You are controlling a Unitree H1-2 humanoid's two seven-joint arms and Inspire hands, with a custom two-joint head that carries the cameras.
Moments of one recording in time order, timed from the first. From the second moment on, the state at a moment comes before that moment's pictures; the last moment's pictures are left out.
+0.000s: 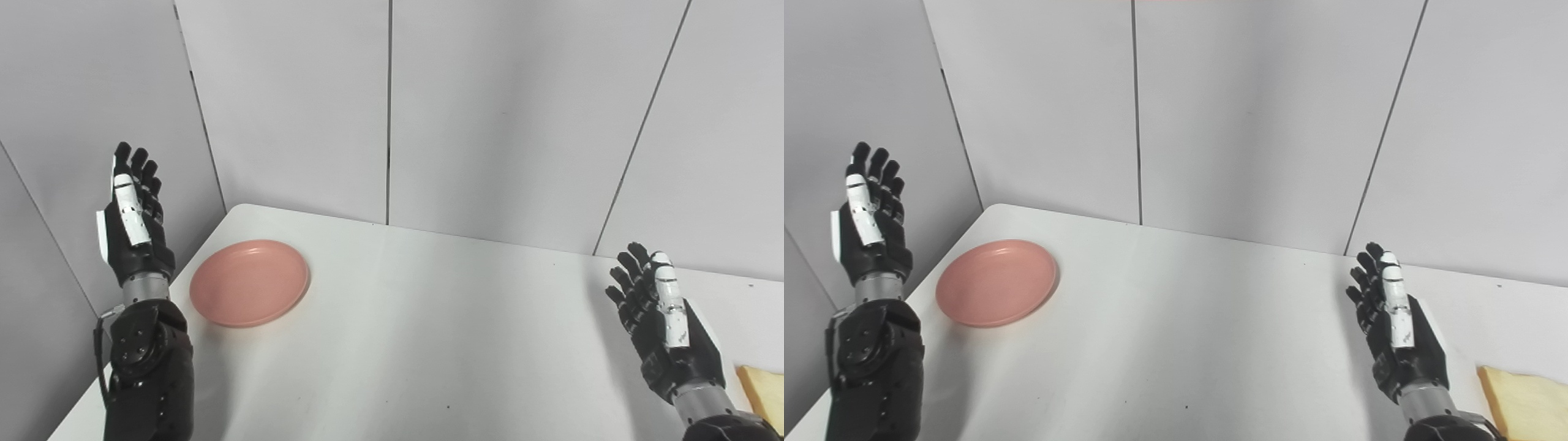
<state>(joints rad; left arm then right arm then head) -0.45 0.23 0.48 0.11 -0.29 -0.04 0.17 -0.36 -0.17 -0.07 -0.22 0.36 0.48 0.00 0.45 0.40</state>
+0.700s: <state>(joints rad) -0.45 0.26 0.49 0.29 -0.36 -0.04 0.18 -0.36 -0.18 -0.05 -0.24 0.38 0.48 -0.03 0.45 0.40</state>
